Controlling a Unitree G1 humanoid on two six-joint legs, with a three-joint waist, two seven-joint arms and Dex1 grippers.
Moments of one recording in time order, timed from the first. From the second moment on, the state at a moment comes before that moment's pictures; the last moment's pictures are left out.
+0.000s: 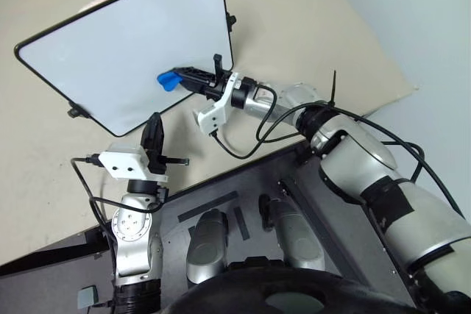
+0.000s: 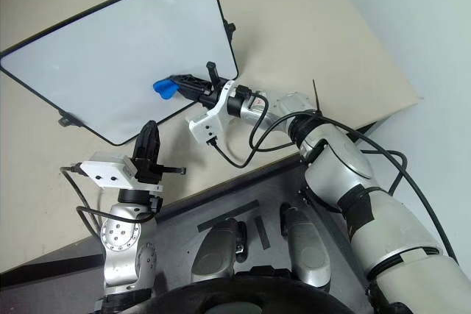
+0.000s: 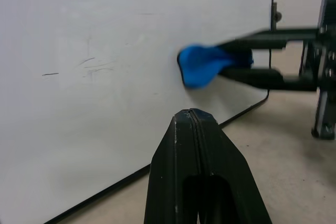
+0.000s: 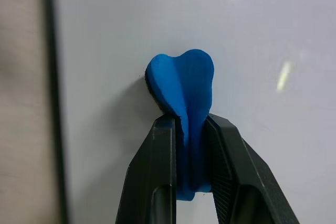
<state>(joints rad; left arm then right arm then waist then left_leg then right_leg) 0.29 0.12 0.14 -0.30 -0.17 -0.26 -0.21 -1.19 -0.04 0.76 1.20 -0.92 -0.77 -0.37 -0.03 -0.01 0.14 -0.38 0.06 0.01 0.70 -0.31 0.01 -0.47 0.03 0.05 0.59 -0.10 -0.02</state>
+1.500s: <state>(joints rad) 0.29 0.22 0.18 -0.31 -0.22 -0.19 -0.26 -0.47 -0.53 0.20 0.03 0.10 0.00 0.87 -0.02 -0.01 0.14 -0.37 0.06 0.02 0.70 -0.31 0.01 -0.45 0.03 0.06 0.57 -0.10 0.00</state>
